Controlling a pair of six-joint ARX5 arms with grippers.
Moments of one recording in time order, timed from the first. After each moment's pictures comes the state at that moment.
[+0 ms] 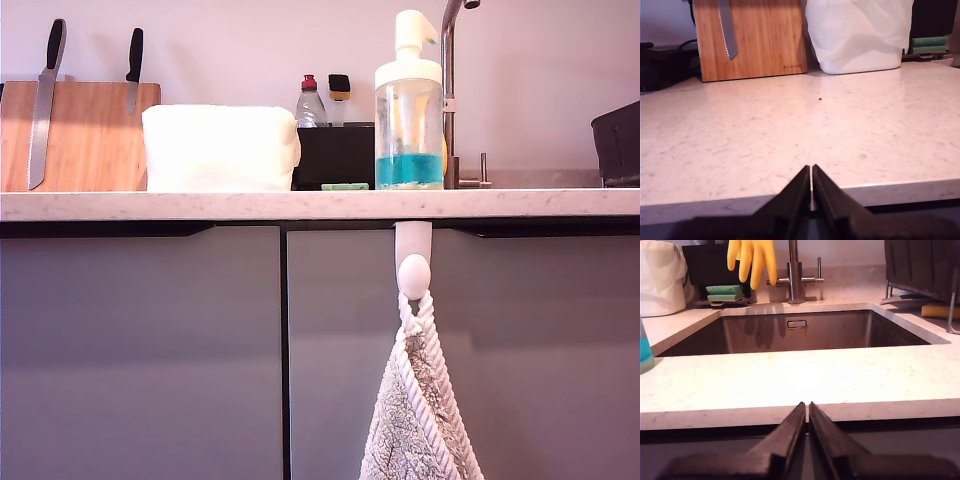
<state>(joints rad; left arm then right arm) 0.00 0.00 0.02 -0.01 0.00 -0.01 0.01 0.01 0.02 -0.01 -0.01 0.00</state>
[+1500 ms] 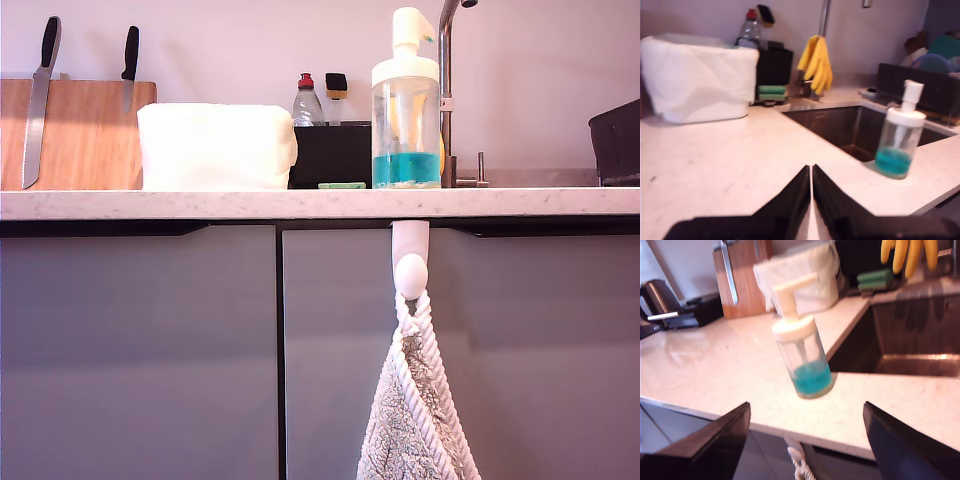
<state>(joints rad) -0.02 0.40 0.39 0.09 0.58 -0.22 0.03 0.38 0.50 -0.29 -0.57 0.17</state>
